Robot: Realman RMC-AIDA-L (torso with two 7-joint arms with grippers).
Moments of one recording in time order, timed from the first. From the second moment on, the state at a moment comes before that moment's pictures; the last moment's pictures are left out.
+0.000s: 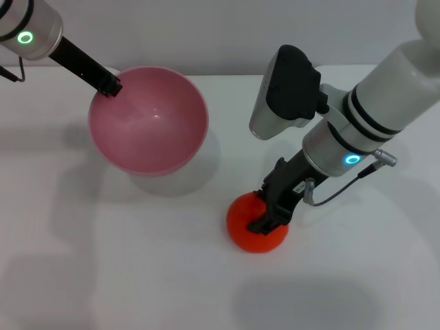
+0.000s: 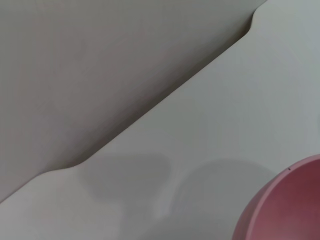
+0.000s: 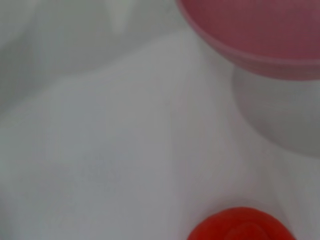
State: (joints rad) left arm -0.90 -2.00 1.05 1.10 2.74 1.47 -2.44; right arm 0.89 2.08 -1.57 -0.86 -2.33 -1.32 2.20
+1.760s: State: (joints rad) left arm -0.93 -2.05 1.10 1.10 2.73 1.45 -2.43; right arm 0.71 2.08 -1.38 -1.66 -2.32 -1.37 2.33
